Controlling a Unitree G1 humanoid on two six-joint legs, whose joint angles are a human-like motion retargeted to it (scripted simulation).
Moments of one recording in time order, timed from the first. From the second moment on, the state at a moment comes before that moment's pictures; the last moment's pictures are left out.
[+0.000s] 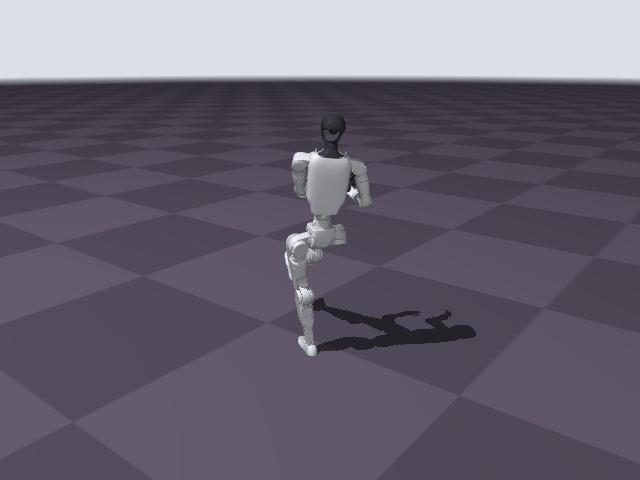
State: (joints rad) left arm -0.45 -0.13 -0.25 0.86 -0.52 -0.04 -0.97; right arm -0.01 -0.33 0.22 0.01 -0.69 -0.80 -1.21; waist -0.35 0.00 0.05; left_leg 0.01 -0.21 -0.04 0.11 -0.02 0.19; right_leg -0.82 0.00 -0.07 0.04 0.09 0.17
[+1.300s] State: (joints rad) left arm -0.16 0.35 0.28 -0.02 -0.01 -0.68 0.09; right arm -0.91 -0.69 0.42 0.11 -0.44 -0.94 -0.79; waist 0.02 -0.07 -0.27; left_leg -0.39 0.42 0.54 0.16 0.41 -0.10; right_leg -0.45 -0.31 -0.26 0.58 -0.42 0.06
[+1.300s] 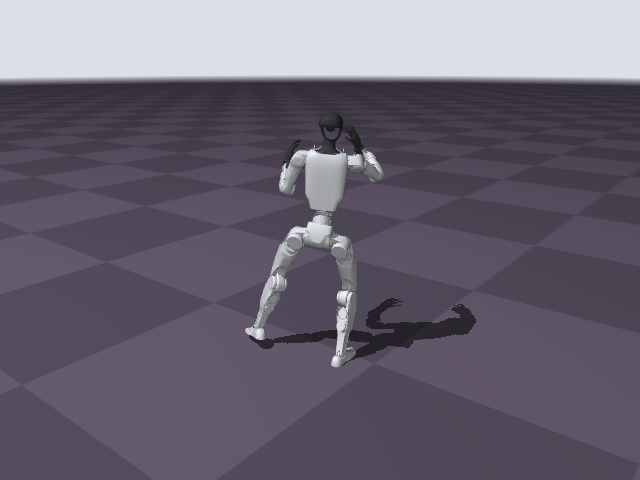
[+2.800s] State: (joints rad) left arm -0.05 0.21 -0.02 0.81 0.32 -0.63 -0.35; right arm -0.03 -0.37 -0.28 1.62 -0.99 -0.41 -0.49; waist -0.24 -0.02 -0.22; left_leg -0.40 0.17 0.40 0.31 -0.28 -0.02; right_leg -0.81 -0.49 -0.27 0.38 0.03 -0.06
